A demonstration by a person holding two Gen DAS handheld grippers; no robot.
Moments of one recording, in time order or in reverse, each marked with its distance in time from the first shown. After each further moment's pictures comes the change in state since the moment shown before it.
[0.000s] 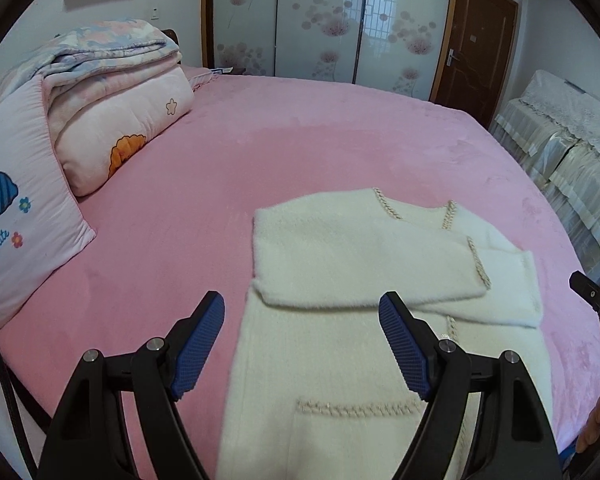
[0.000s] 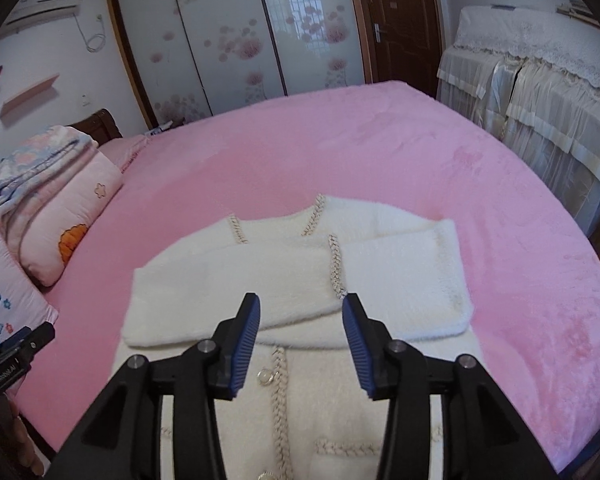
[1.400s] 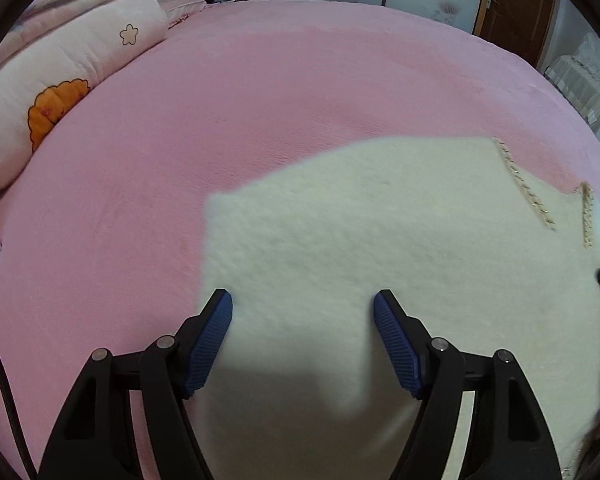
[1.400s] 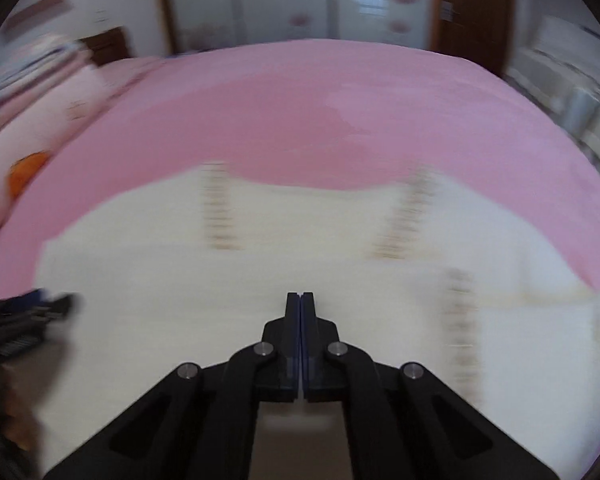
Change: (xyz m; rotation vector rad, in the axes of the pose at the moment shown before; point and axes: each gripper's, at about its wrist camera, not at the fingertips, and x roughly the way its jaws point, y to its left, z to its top) left arm 0.331 0.021 0.058 0.005 0.238 0.099; right arm 0.290 0.034 0.029 -0.193 0.166 -0.055
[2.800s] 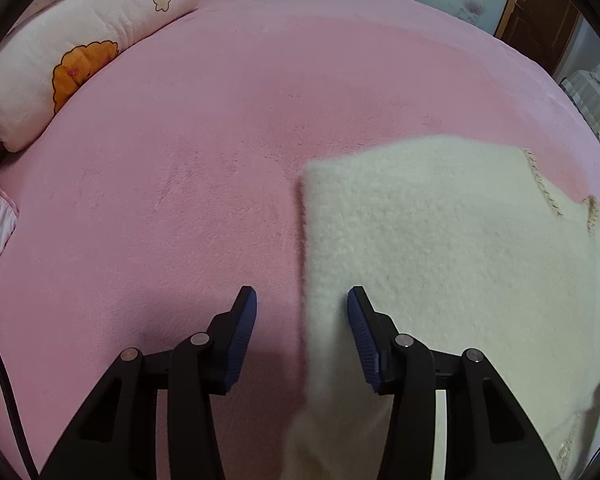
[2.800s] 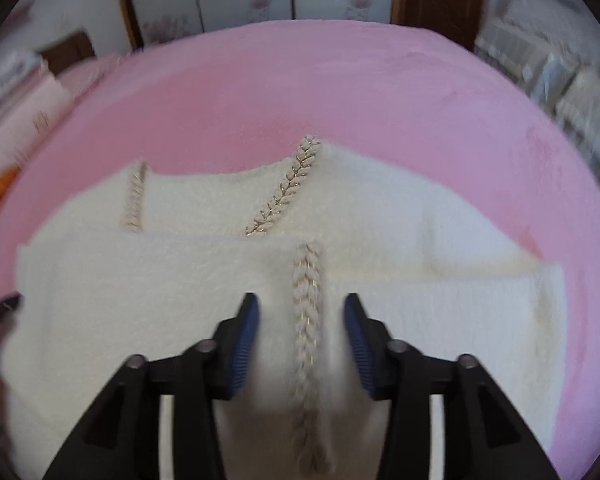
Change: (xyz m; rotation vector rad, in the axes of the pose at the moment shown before) left arm -0.029 0.061 -0.016 -0.074 0.085 -0.024; right arm -0.022 -0.068 0.008 0.108 0.081 0.046
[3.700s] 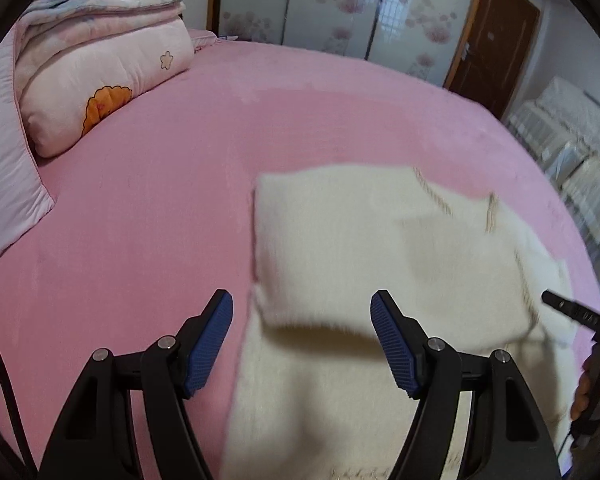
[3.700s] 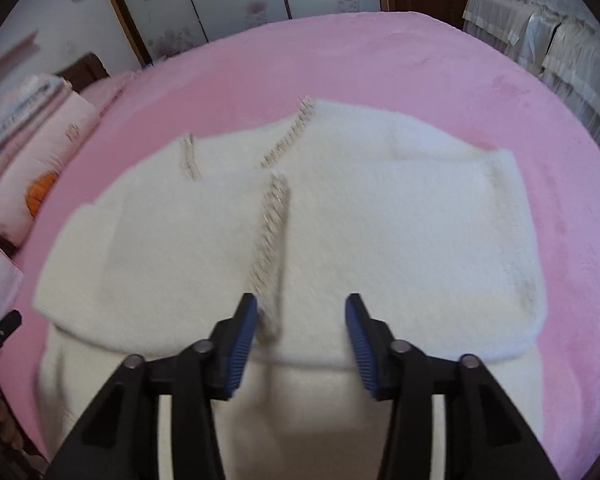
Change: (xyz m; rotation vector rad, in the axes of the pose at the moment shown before) left arm -0.134 -0.002 -0.092 -0.010 -0.248 -0.145; right arm -0.078 -0.015 -0.082 0.055 0.003 0.084
